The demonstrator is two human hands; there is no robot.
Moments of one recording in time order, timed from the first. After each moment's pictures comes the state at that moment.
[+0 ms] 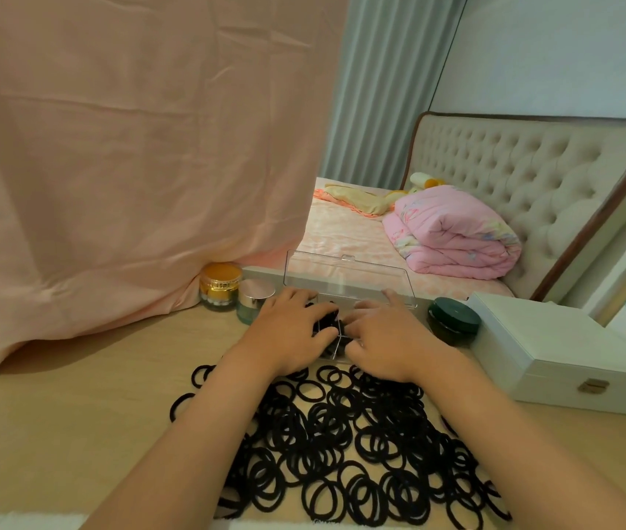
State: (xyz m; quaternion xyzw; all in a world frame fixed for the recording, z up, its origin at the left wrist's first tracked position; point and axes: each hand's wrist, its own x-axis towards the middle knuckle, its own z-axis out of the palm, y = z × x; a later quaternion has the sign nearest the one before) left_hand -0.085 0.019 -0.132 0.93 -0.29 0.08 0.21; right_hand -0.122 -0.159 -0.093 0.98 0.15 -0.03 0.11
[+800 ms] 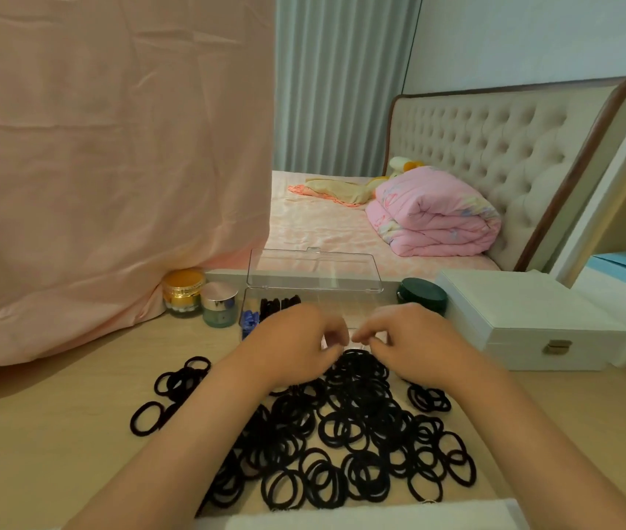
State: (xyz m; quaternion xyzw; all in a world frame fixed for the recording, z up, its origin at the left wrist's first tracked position) left_hand -0.125 -0.026 -0.107 0.89 -0.40 0.04 0.21; right_hand -0.185 -0.221 -0.089 0.99 0.09 0.08 -0.10
